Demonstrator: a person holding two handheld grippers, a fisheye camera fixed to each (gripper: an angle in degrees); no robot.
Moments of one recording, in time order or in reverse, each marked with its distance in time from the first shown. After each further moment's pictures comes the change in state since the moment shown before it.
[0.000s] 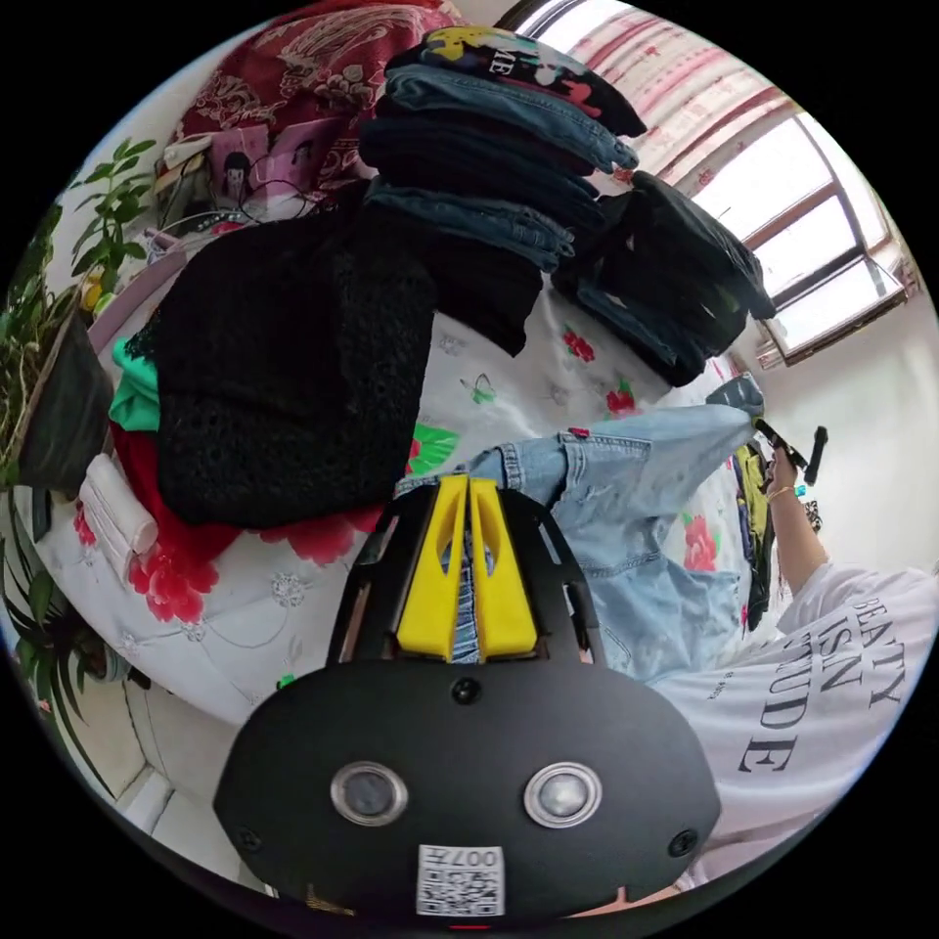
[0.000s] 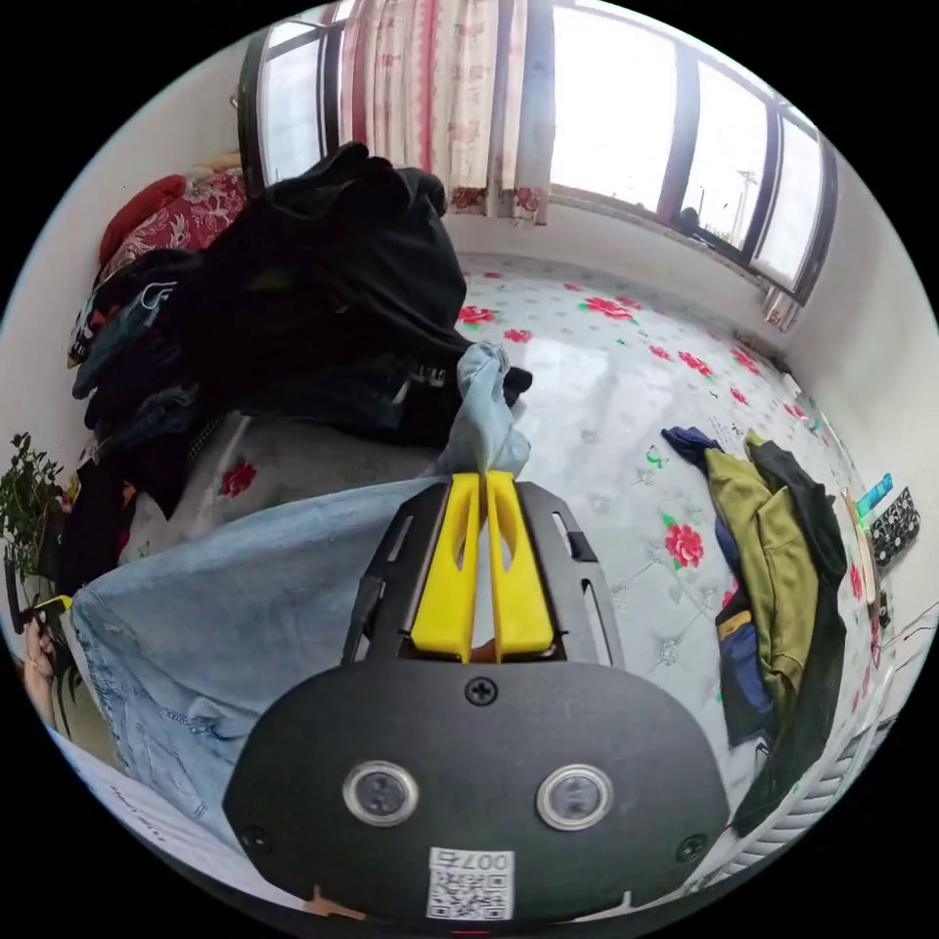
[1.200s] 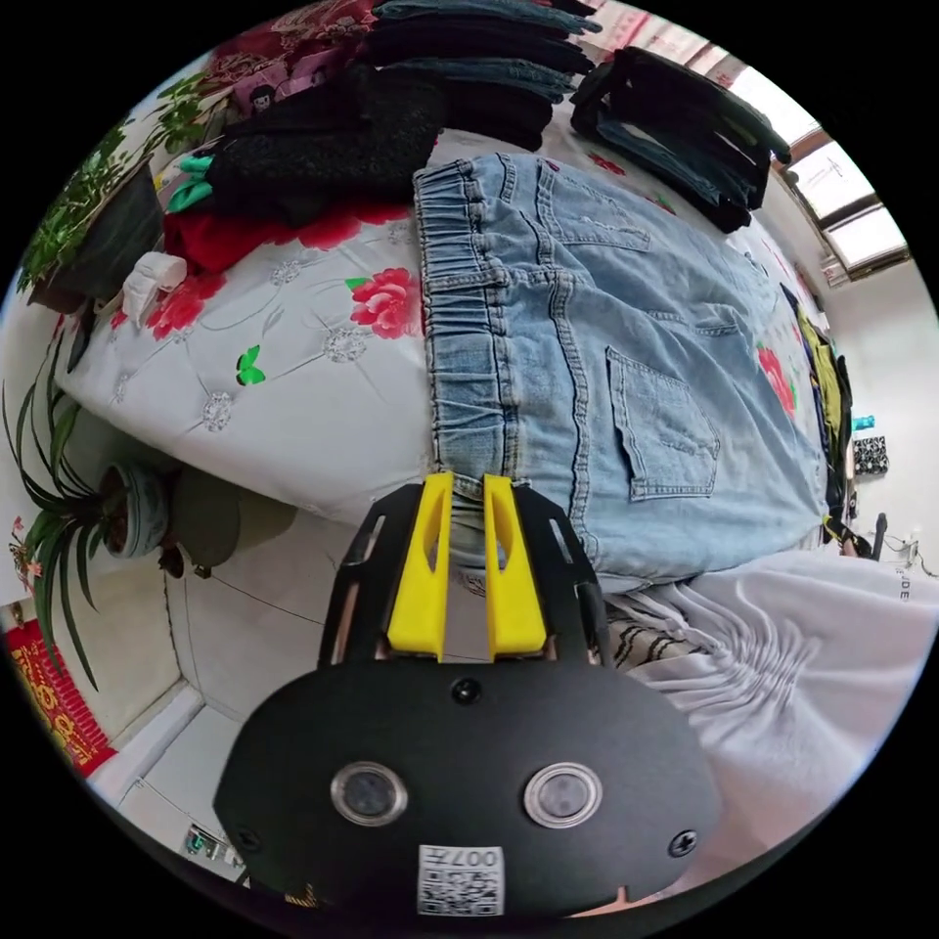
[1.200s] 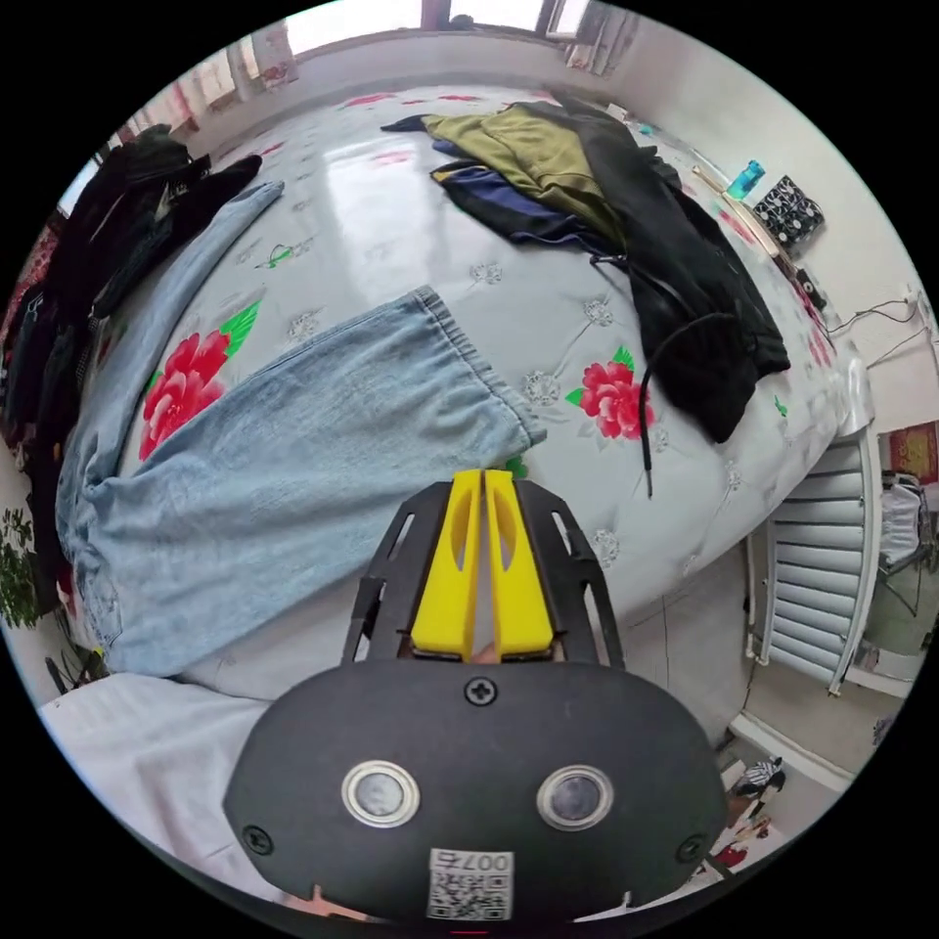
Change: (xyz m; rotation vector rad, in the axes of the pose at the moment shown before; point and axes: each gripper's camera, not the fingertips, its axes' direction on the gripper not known) left arm 0.011 0.245 0.069 -0.217 -0.227 0.006; right arm 0.187 0.387 -0.119 -0.481 0.185 0.434
